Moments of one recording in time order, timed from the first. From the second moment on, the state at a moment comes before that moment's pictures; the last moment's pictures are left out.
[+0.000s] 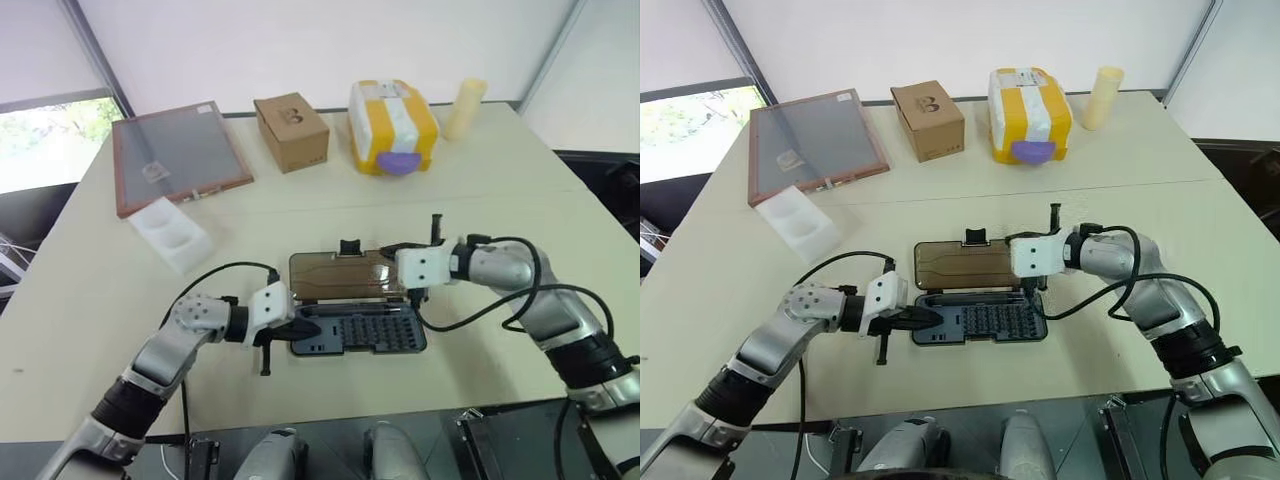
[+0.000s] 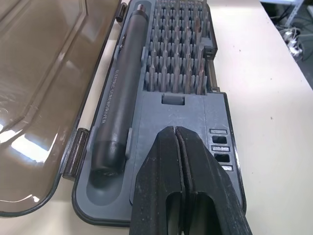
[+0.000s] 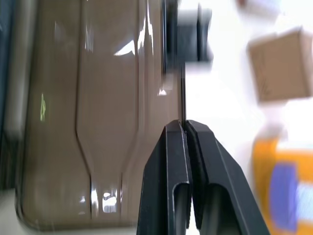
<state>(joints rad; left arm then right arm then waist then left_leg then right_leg) -0.28 0.59 -0.33 -0.10 -0.23 0.25 -1.10 -0.46 -0.78 0.26 -0.08 -0.28 -0.20 0.79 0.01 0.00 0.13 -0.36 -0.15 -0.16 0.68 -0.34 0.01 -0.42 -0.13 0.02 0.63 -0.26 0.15</state>
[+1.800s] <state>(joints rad) -0.19 0.60 -0.30 -0.14 -0.21 0.22 -0.98 -0.98 -0.52 0.42 0.77 -0.14 0.20 1.26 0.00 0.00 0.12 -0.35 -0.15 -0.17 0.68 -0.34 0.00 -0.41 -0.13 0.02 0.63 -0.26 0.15</state>
